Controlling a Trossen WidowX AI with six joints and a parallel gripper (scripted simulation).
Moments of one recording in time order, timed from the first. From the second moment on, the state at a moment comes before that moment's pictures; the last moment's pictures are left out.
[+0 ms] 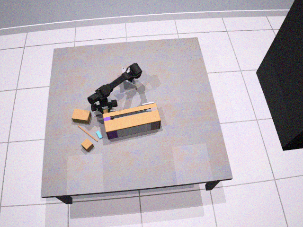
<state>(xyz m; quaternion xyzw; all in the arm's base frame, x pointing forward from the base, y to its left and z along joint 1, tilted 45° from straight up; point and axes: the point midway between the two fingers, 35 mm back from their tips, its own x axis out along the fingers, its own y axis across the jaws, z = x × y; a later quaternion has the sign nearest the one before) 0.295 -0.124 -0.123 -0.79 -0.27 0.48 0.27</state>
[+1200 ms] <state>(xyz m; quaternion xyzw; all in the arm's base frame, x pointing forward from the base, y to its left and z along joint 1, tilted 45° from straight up) 0.244 -0.175 -0.011 -0.74 -0.03 0.54 0.40</state>
